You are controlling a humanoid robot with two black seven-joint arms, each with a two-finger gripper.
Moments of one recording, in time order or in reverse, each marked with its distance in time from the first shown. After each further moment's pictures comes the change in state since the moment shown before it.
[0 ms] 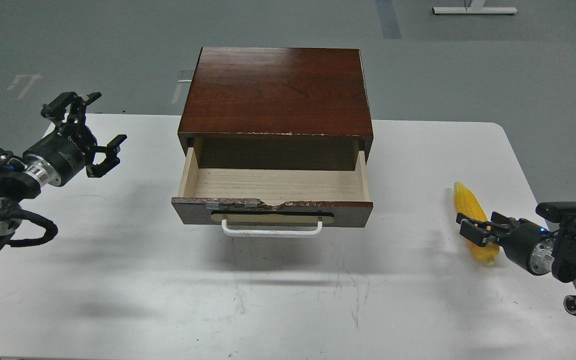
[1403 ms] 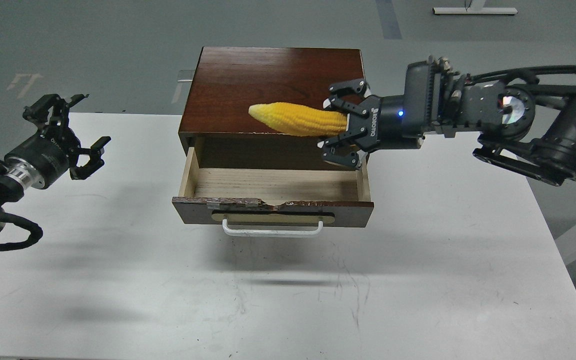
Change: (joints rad) left arm 0.021 0.060 -0.012 0.000 0.000 0.001 -0.003; right arm 0.609 0.415 -0.036 -0.115 -0.785 -0.084 0.358
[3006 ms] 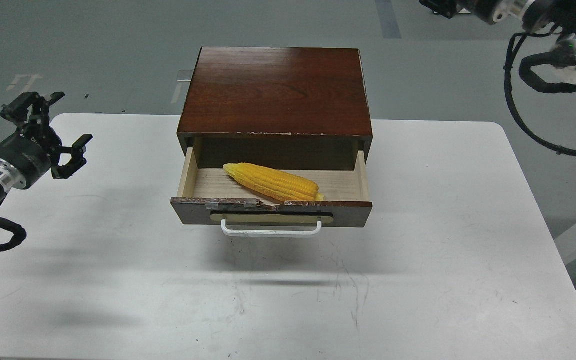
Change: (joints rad) left arm 0.014 0.042 -0.005 -0.002 -0.004 -0.001 -0.021; right arm -0.061 -0.324 0.410 -0.027 2.030 0.797 -0.192
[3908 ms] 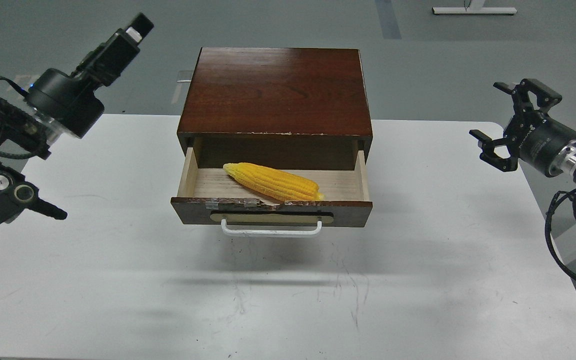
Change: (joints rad) left arm -0.072 0.185 0.013 -0.887 1.486 0.818 -0.137; right arm -0.481 -0.136 0.064 -0.009 0.162 0.051 -0.031
